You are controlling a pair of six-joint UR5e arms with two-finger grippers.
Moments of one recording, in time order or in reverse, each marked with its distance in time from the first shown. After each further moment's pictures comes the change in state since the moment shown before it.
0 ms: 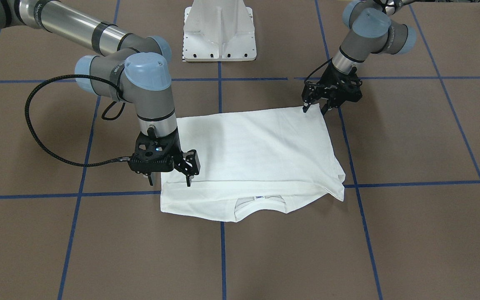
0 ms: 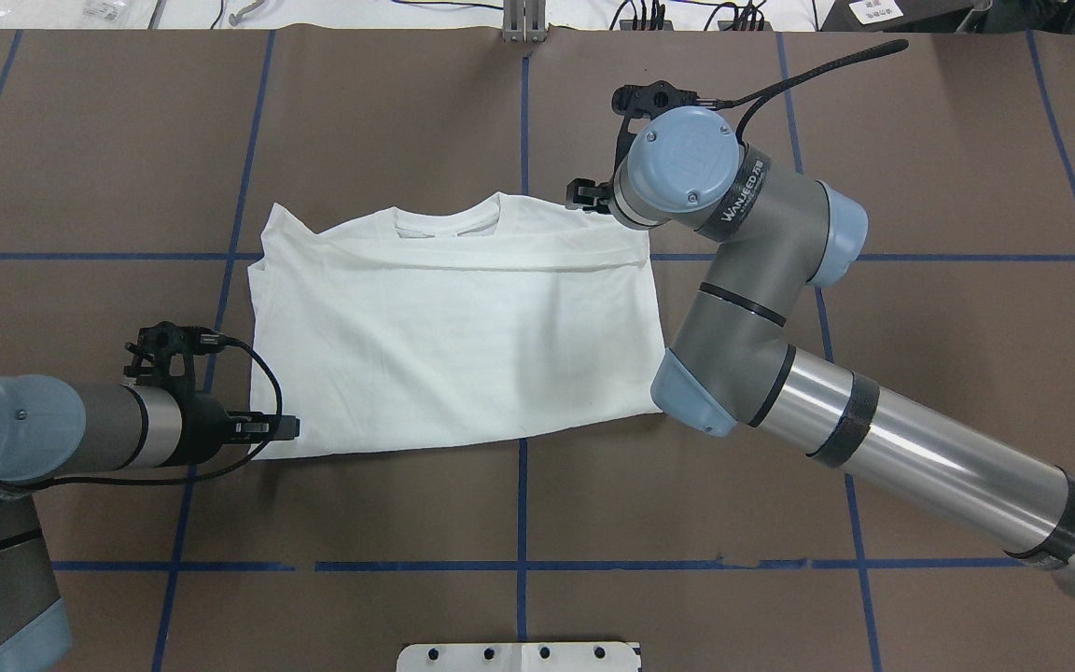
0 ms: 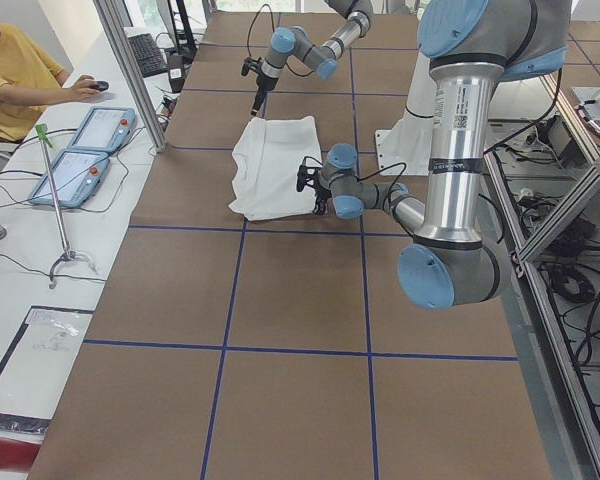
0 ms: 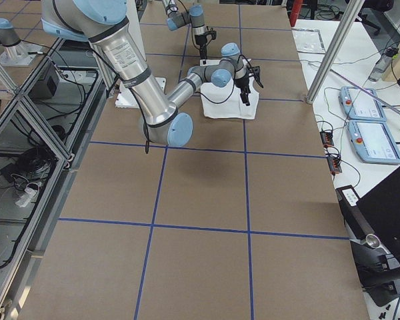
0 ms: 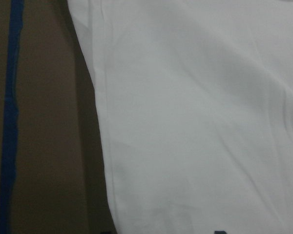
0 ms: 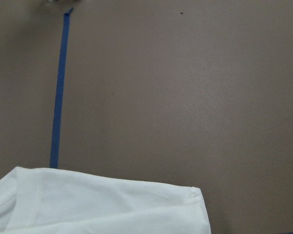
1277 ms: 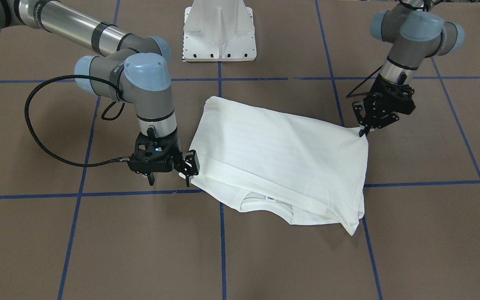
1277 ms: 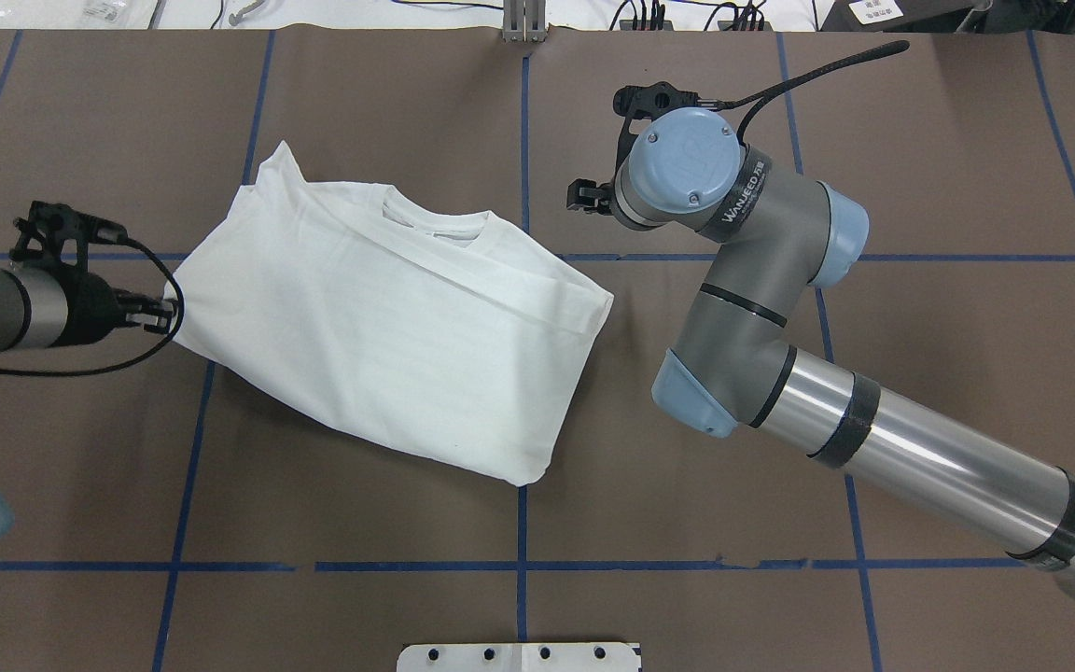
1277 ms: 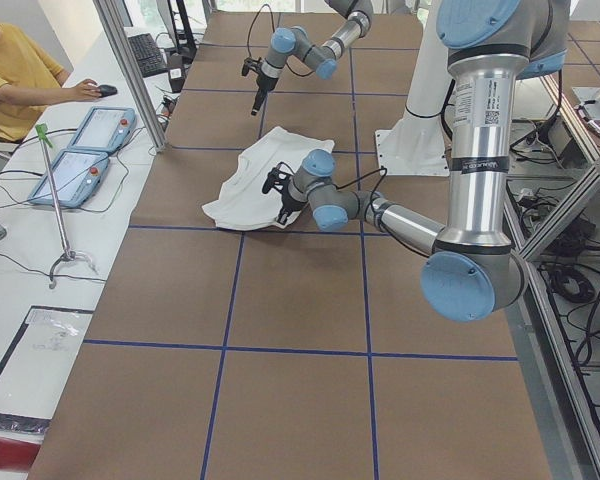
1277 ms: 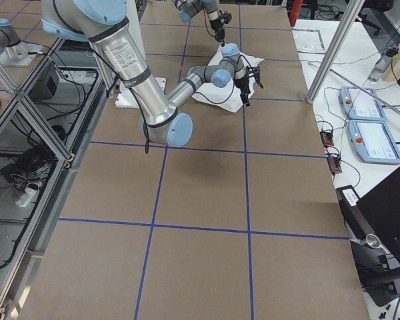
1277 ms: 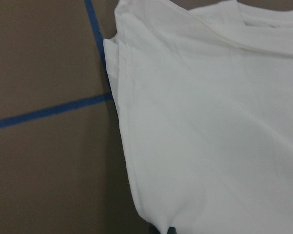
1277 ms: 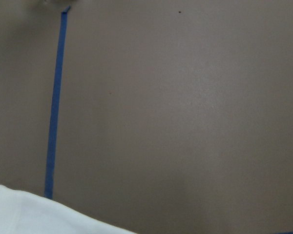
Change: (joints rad) left arm -0.318 -0.014 0.086 0.016 -0.013 0.485; right arm 0.000 -0.002 0.000 0.001 0.000 0.001
